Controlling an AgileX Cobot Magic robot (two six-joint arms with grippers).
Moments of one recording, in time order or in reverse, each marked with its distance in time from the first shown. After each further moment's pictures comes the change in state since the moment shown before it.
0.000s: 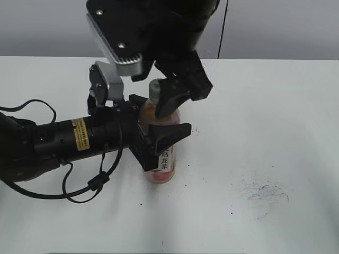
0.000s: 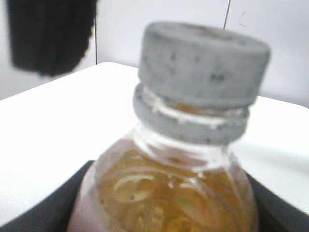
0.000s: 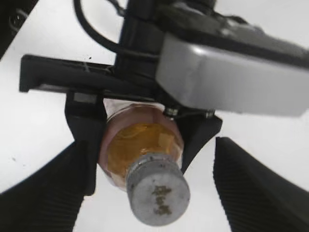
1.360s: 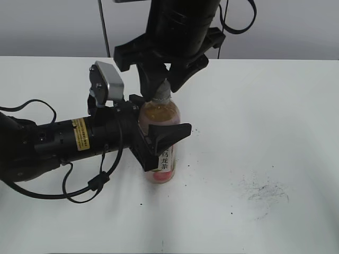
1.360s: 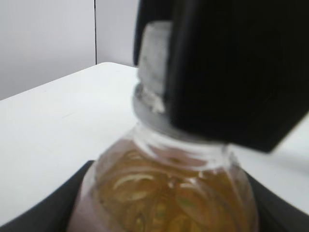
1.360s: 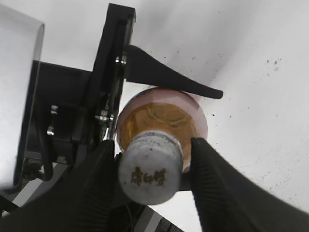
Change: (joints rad) left arm 0.000 0.000 0.000 0.000 0.000 0.000; right arm 0.000 0.000 0.000 -0.082 0.000 1.656
